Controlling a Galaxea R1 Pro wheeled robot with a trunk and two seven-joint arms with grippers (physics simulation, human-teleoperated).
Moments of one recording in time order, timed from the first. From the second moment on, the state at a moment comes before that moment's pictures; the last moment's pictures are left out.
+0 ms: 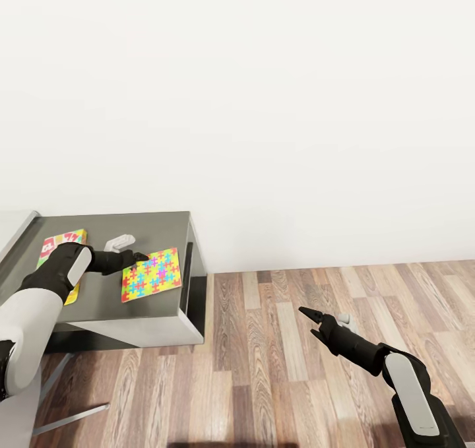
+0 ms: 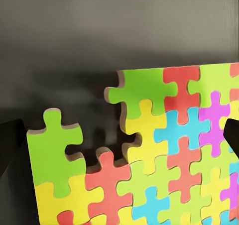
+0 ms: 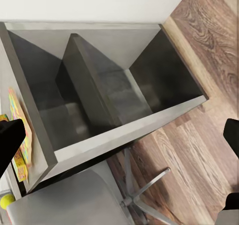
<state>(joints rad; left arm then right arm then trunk) -1.09 0.31 0.07 -0.51 0.22 0.83 -0.37 -0.29 -0.05 -0.25 -1.36 -0.97 0.91 0.14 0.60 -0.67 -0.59</state>
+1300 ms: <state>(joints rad) -1.09 0.31 0.07 -0.51 0.22 0.83 -0.37 -0.29 -0.05 -0.25 -1.36 -0.97 0.91 0.14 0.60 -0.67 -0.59</state>
